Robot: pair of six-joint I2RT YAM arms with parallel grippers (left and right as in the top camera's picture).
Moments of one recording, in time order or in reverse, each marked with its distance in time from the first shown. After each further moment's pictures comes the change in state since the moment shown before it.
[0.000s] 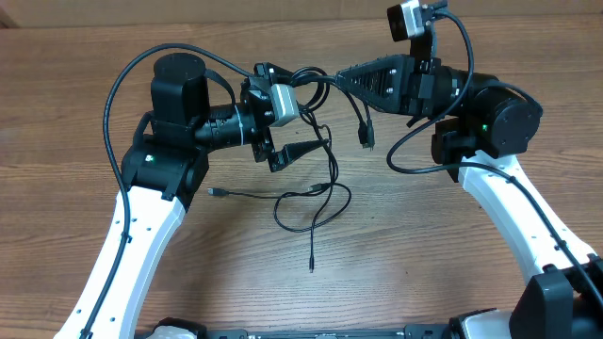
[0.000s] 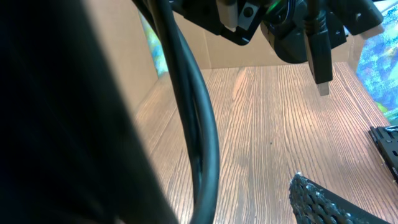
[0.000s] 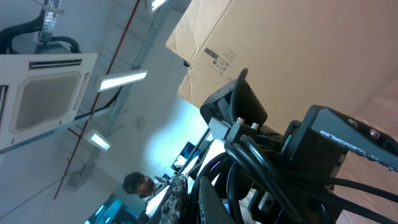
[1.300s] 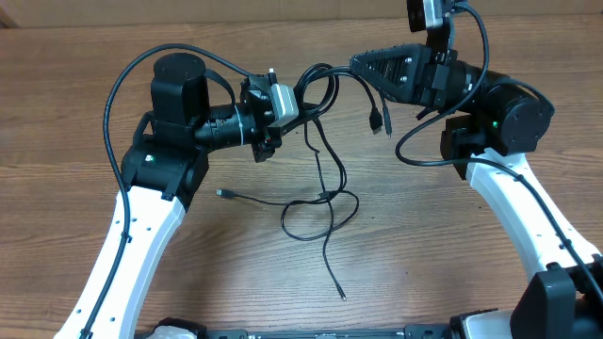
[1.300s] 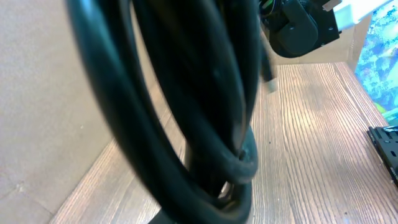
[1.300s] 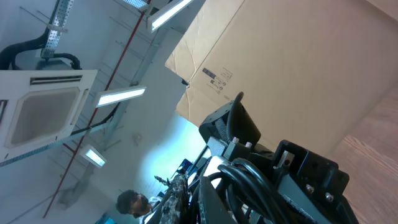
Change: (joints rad) left arm 0.000 0.000 0.000 -0.005 0.000 -0.003; right arm -0.048 0.000 0.000 0.001 0.042 0.001
